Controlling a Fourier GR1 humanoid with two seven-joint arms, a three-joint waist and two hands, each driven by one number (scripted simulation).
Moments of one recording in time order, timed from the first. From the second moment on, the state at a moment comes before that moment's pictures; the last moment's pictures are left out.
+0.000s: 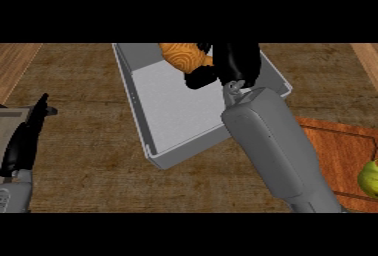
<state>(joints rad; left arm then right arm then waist) -0.14 0.34 0.17 -1.31 -0.25 0.09 0.05 -0.93 0.00 0.20 -1.27 0.93 -0.10 0.69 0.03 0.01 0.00</state>
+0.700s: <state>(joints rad) -0.17 0.34 0.16 -1.34 -0.25 0.06 0.06 -1.25 0.00 0.12 -0.56 0.76 -0.42 0.54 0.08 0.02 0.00</state>
